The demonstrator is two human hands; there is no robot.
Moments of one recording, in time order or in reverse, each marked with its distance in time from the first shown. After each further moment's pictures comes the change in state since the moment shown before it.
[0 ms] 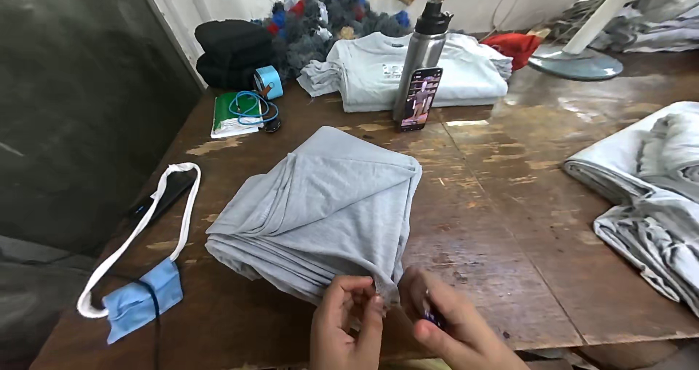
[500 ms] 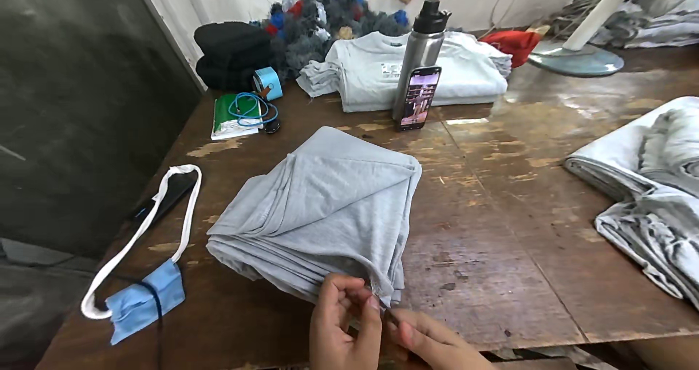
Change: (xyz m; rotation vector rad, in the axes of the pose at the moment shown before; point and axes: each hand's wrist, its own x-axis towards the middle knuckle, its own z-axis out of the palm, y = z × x) left_hand -0.002 0.001 0.001 -0.009 0.044 -0.022; right_hand -0.022 0.009 0.026 0.727 -0.284 0.360
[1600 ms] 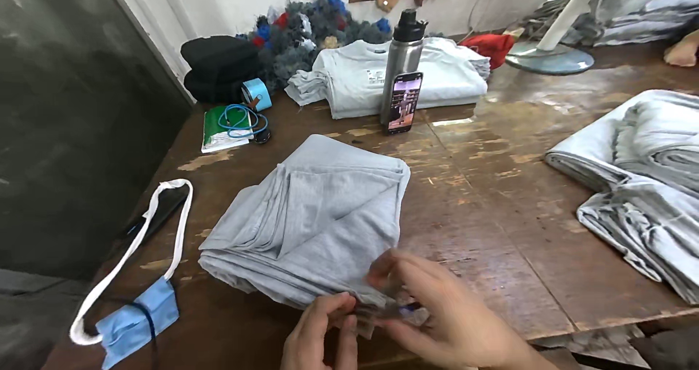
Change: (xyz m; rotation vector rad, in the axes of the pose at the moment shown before) left_hand -0.004 0.010 -0.037 0.408 -0.165 0.158; right_hand 0.037 -0.069 -0.008 -1.159 0.264 -0.493
